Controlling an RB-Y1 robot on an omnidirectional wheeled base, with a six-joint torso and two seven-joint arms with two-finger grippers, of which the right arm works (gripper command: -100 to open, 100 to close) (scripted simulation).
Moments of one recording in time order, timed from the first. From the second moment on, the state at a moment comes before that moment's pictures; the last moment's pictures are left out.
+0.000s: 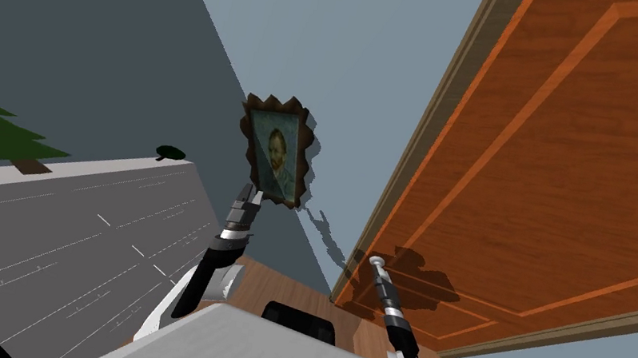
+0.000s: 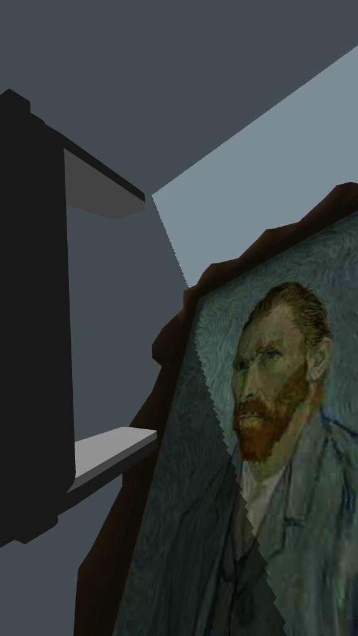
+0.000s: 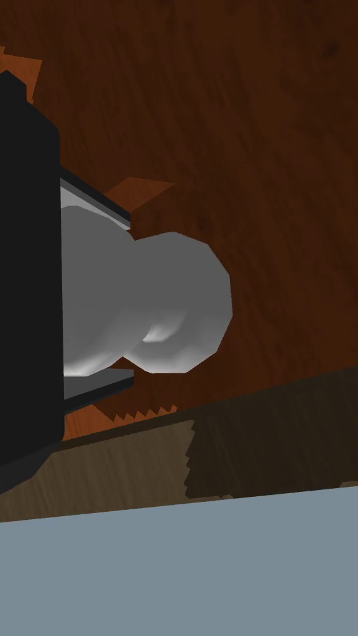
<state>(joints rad) -0.04 -0.22 -0.37 -0.61 0.37 -0.95 0.83</state>
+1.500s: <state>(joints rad) -0.03 -0.22 -0.37 -0.62 0.25 -0.94 0.47</state>
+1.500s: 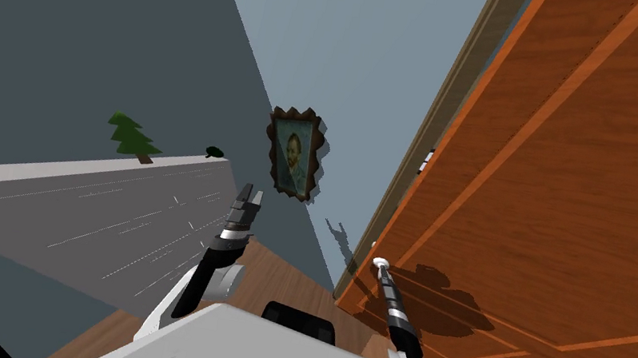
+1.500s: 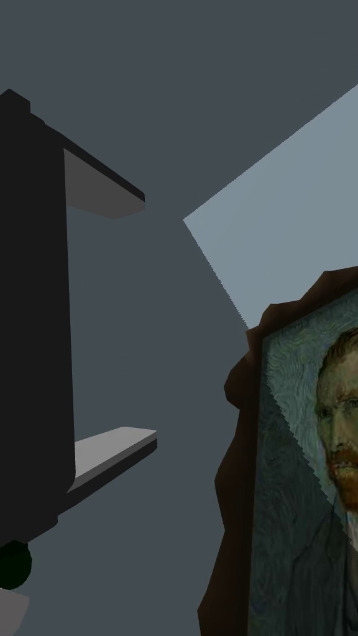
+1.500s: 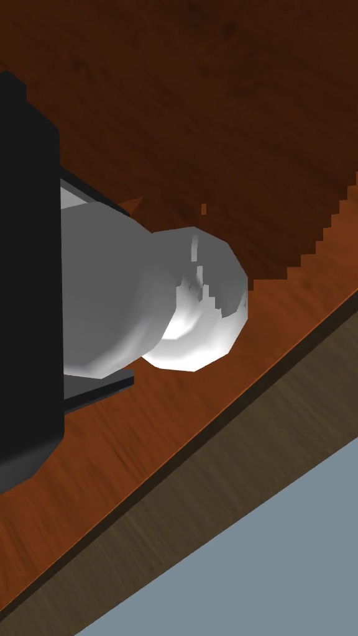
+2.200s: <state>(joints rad) -0.03 -0.22 -0.38 -0.62 0.19 -0.93 0.31</state>
